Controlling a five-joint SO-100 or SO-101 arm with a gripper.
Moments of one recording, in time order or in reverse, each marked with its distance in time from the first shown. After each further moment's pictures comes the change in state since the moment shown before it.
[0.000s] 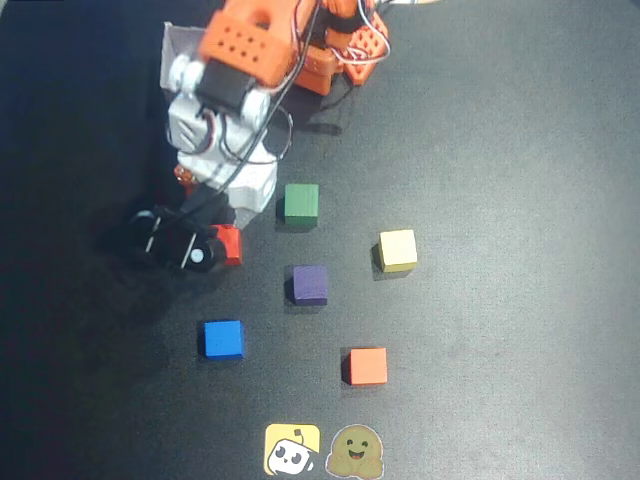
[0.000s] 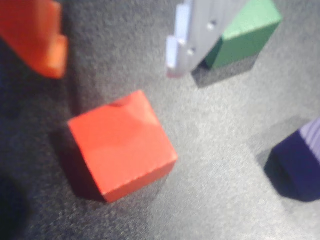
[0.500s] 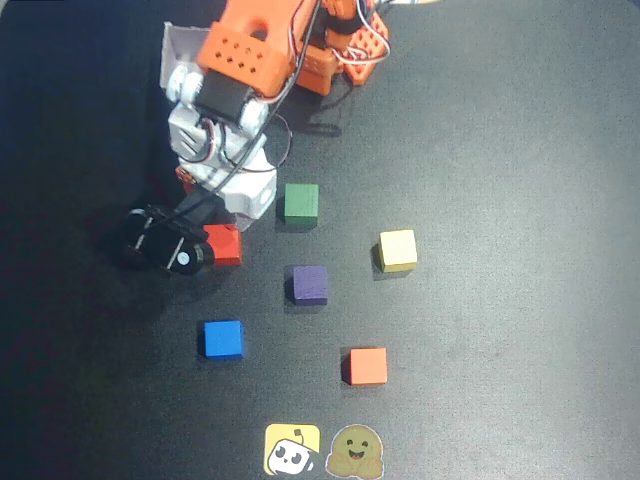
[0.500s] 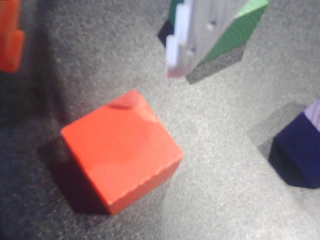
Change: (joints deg) arm -0.2 -1.9 0.0 0.0 6.3
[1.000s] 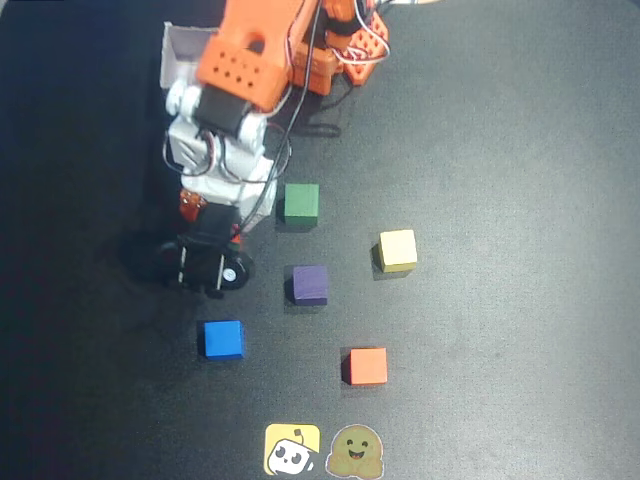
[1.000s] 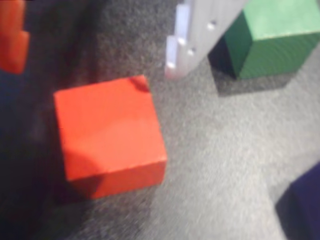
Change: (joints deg) arm -0.2 -4.5 0.0 -2.0 -21.9
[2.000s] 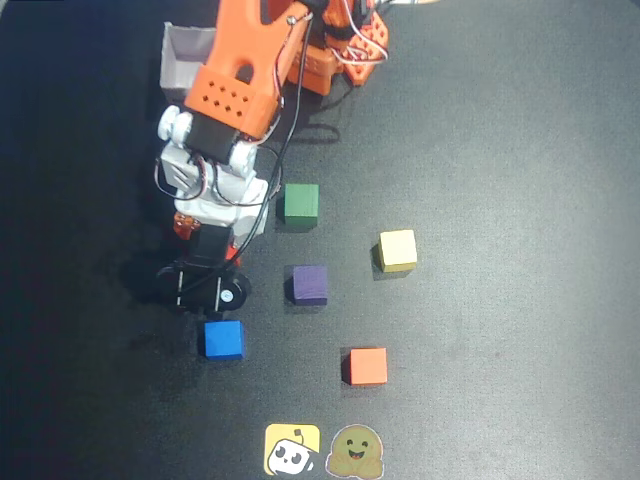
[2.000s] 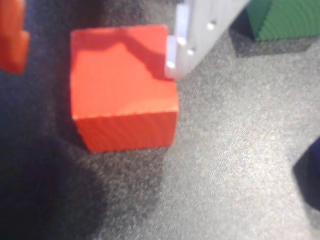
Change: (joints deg) arm 0.3 -8.0 -4.2 -3.8 -2.3
